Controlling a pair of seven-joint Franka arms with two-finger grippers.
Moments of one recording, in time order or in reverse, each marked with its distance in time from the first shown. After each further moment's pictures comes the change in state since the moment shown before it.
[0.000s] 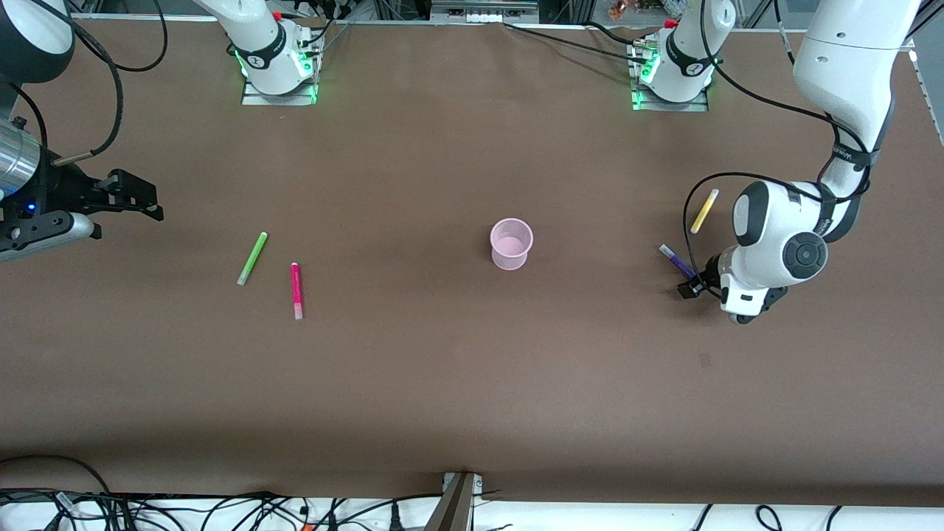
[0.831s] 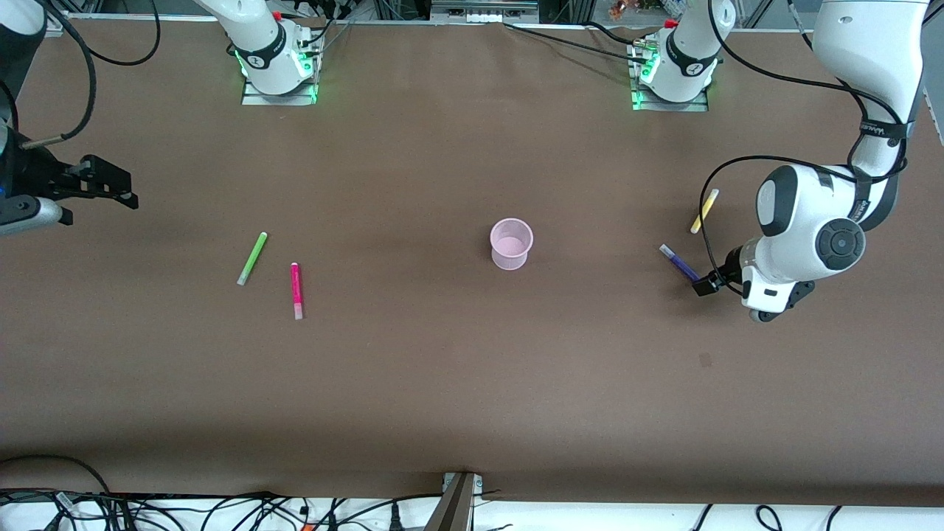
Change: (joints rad) left arm 0.003 -0.106 0.007 0.014 0.000 -0.121 0.029; right arm -0.027 -0.018 -0.001 -0.003 -0.026 -0.010 0.001
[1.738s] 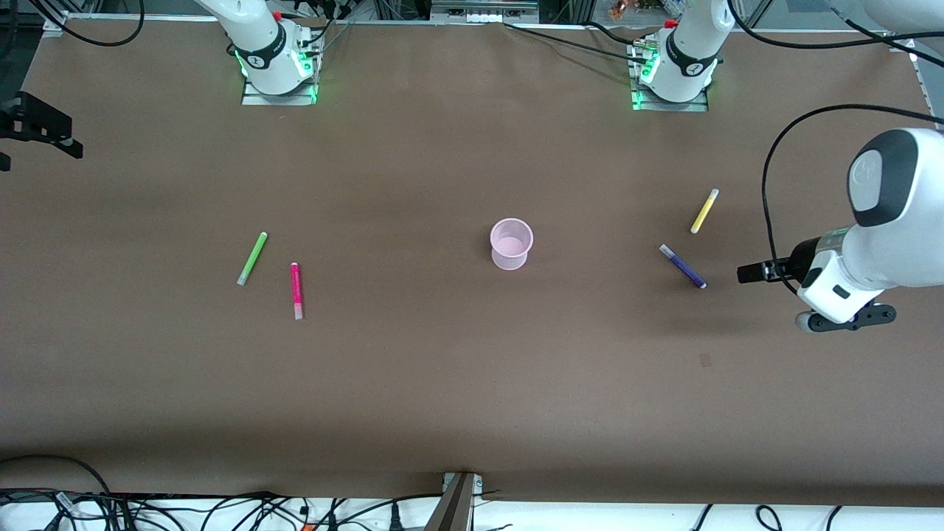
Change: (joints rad) left arm -0.003 -0.013 0.005 0.448 0.000 -0.475 0.396; right arm -0.047 -0.117 -0.007 0.008 -0.045 -0.150 0.001
